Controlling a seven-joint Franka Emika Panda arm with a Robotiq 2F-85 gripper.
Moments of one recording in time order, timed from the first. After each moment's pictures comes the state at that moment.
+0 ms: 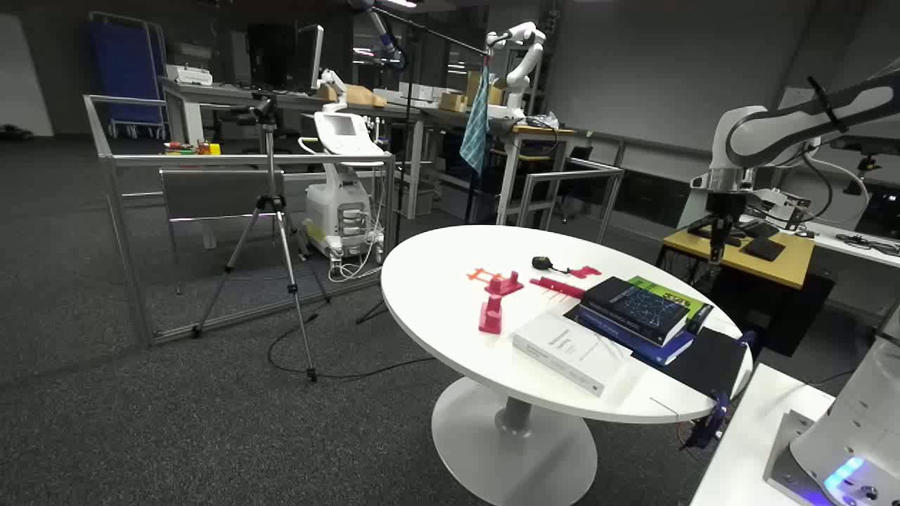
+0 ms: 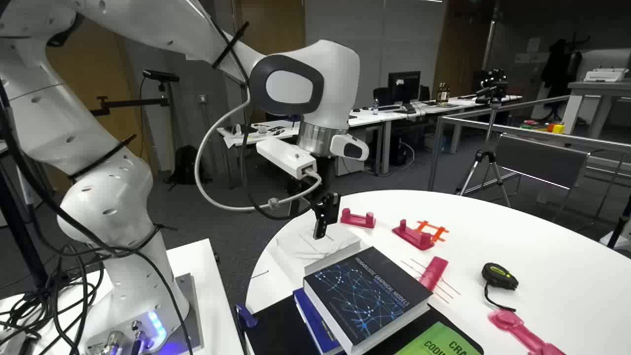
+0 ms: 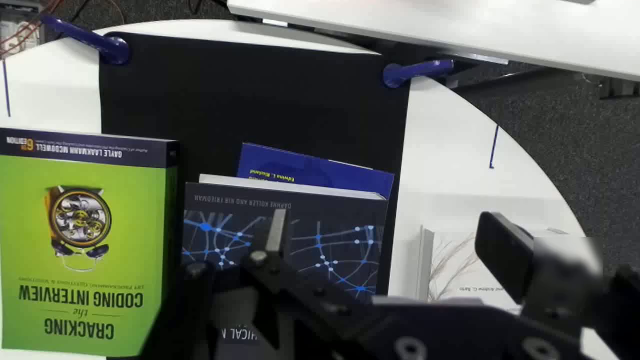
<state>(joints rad) -0.12 -0.38 -0.33 -2.49 -0.17 1.93 -0.49</state>
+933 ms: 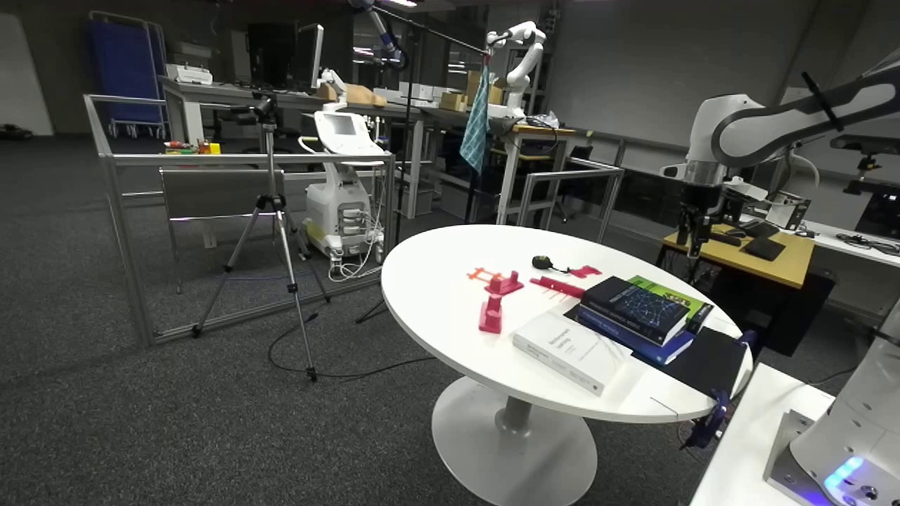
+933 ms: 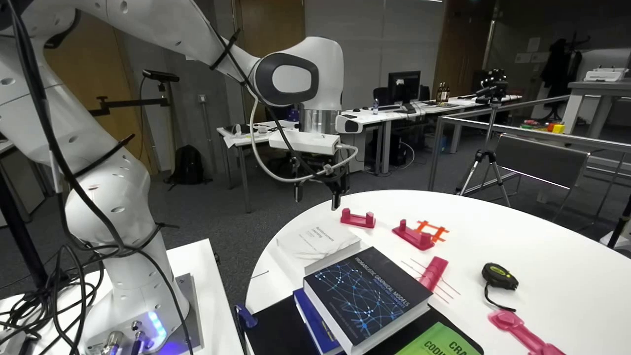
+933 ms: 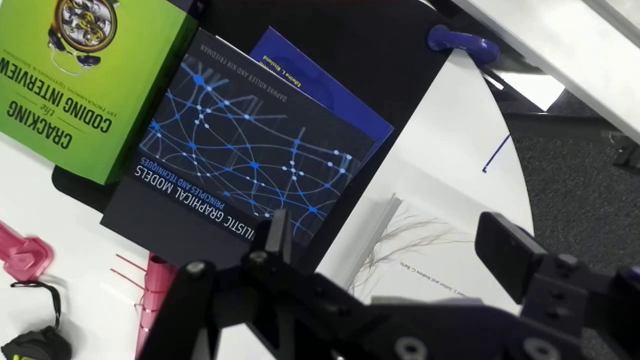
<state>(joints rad) -0.04 -0.38 -0.22 -2.49 -0.19 2.04 -0.73</state>
